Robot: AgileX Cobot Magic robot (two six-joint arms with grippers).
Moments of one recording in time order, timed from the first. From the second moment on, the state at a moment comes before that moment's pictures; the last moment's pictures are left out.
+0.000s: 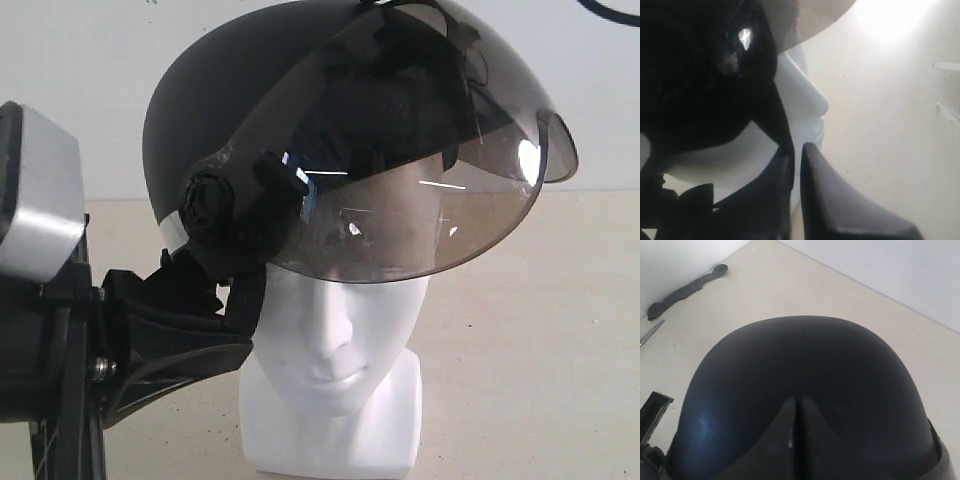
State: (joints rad) left arm -0.62 1.02 -0.62 -0.90 0.40 1.22; right arm 0.46 1.44 -1.67 0.52 1.08 -0.35
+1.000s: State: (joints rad) left arm -0.65 0.91 -0.48 -0.86 0.68 1.10; right arm 0.56 1.38 -1.67 0.26 1.13 -0.19
